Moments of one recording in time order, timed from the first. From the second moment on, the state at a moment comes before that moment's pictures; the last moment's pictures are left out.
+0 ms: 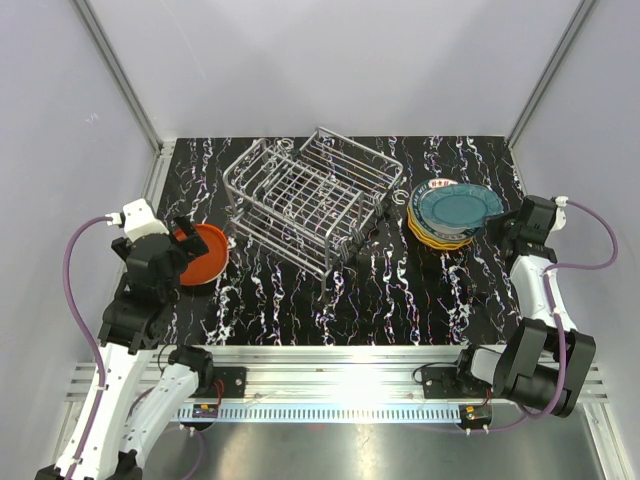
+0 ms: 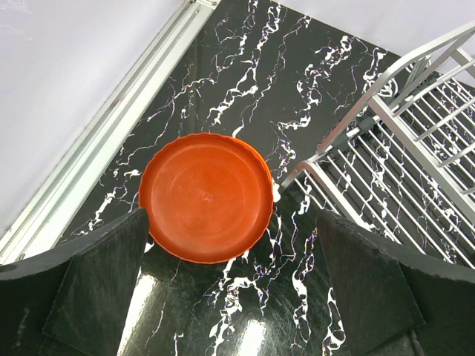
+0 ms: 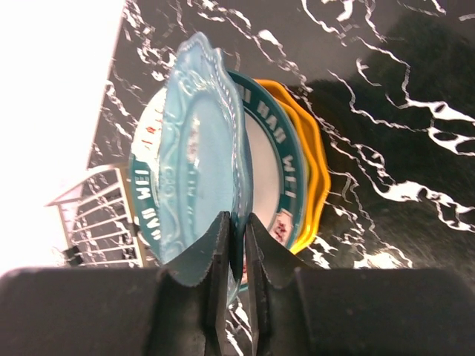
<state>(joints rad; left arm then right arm) -0.25 0.58 0.87 -0.64 -0.54 -0.36 -0.32 1.21 0.76 -0.14 -0.07 0.89</state>
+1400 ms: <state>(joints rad) -0.25 0.58 0.87 -0.64 -0.54 -0.37 -0.32 1.02 0.78 -0.26 -0.13 0.98</state>
